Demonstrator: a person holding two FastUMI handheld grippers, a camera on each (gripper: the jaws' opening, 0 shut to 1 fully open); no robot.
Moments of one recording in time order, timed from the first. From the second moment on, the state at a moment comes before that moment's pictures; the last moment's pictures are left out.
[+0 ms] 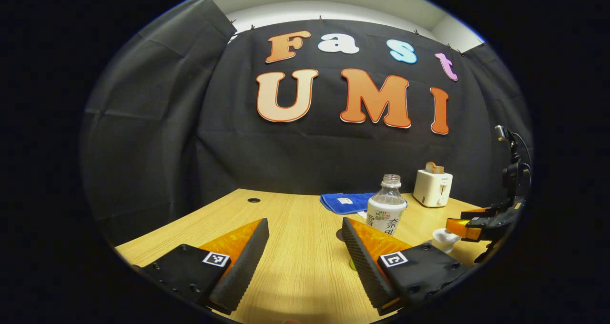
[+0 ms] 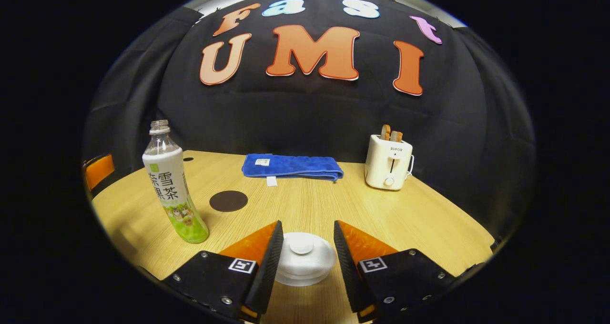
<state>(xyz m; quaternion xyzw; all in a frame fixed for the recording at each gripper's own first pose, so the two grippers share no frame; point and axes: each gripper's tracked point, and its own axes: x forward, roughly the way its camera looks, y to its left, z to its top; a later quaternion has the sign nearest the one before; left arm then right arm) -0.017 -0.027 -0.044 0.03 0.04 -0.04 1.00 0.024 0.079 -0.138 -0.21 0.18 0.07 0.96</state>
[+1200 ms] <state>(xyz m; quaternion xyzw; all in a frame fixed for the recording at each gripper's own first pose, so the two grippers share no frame) -0.024 -0.111 -0.070 0.03 0.07 -0.12 0.99 0.014 -0.001 -0.097 -0.17 0.18 0.00 0.97</state>
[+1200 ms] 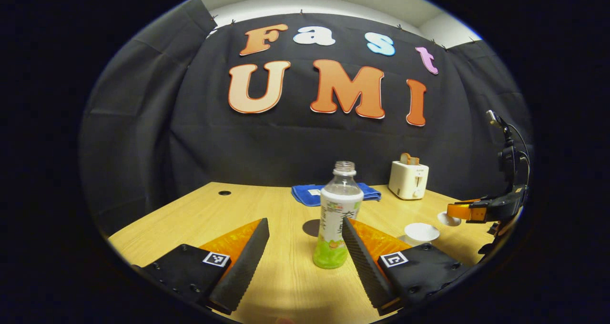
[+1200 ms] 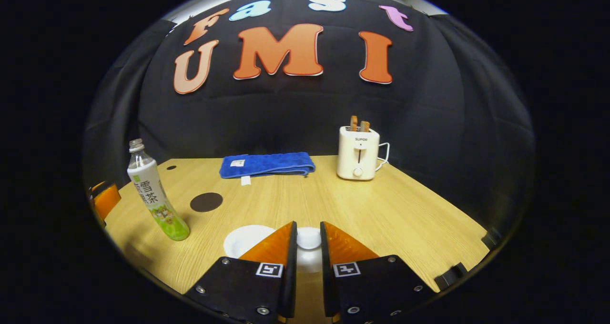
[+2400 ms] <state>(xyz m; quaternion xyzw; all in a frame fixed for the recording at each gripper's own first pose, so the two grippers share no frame) 0.036 -0.159 -0.096 0.10 0.08 -0.13 0.98 -0.012 -0.062 -0.090 -0.15 0.20 -0.06 0.97</state>
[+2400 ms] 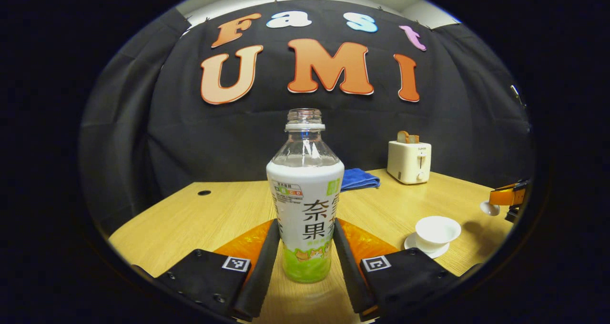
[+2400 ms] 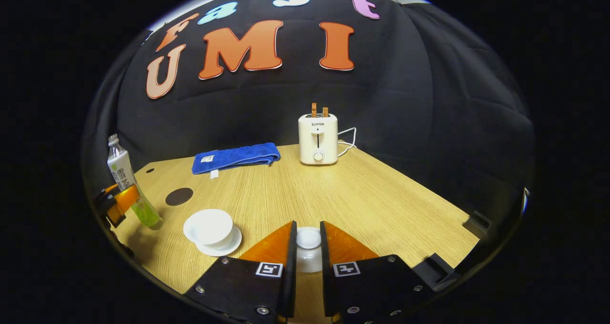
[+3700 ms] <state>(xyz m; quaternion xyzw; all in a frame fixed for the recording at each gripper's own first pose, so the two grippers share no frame) 0.030 -0.226 -0.111 0.65 0.01 -0.27 0.71 -0.031 -0.085 -0.082 -0.14 0.21 -0.09 0.96</state>
